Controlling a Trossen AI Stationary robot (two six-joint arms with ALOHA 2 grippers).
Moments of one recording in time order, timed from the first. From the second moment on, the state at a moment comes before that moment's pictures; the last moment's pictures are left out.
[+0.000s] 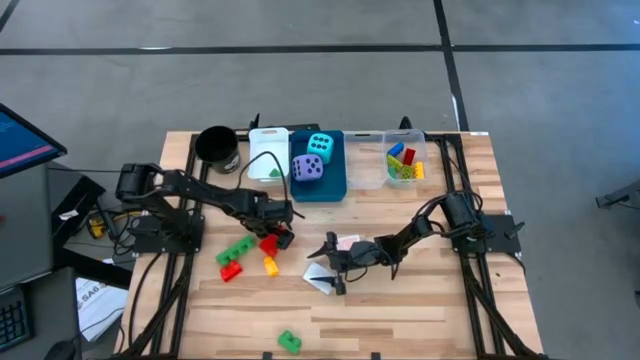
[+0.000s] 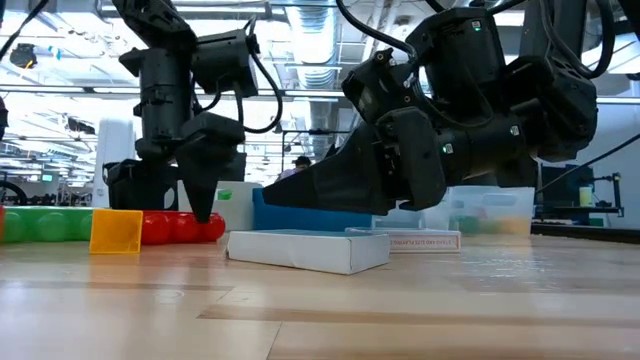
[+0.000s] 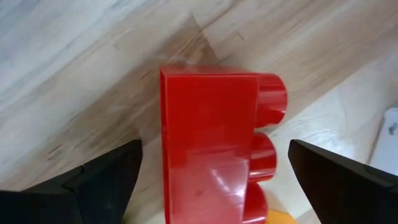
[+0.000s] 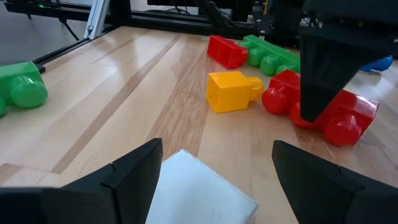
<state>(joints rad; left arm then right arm) 0.02 1.60 0.81 -0.52 0.12 -0.97 0.28 2.17 0.83 1.09 0.13 -0.03</state>
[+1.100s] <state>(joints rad) -0.08 1.61 0.80 -0.54 -0.10 -0.95 0.28 2.17 0.83 1.07 0.13 0.01</state>
